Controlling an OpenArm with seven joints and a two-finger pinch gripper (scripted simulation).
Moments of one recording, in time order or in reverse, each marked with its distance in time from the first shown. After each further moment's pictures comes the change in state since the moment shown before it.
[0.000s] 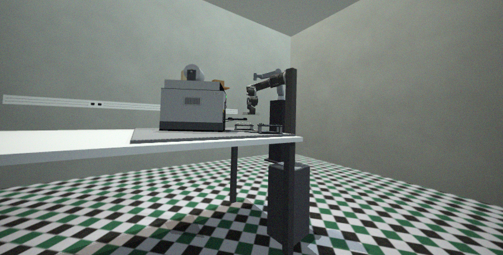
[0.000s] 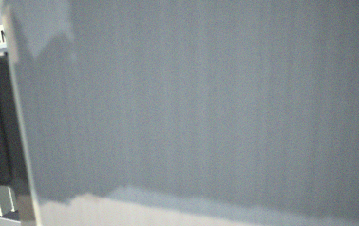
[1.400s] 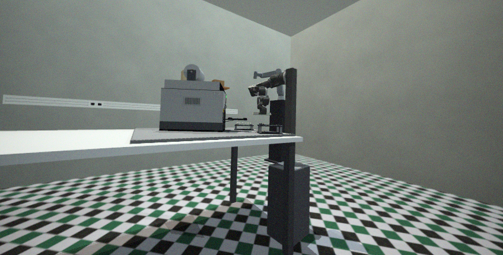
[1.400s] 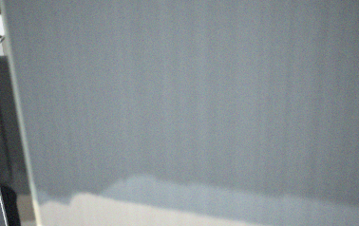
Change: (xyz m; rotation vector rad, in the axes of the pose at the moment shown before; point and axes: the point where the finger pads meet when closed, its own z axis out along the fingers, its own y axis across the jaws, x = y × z) arm 0.074 0.041 0.000 -0.003 -0.002 0.001
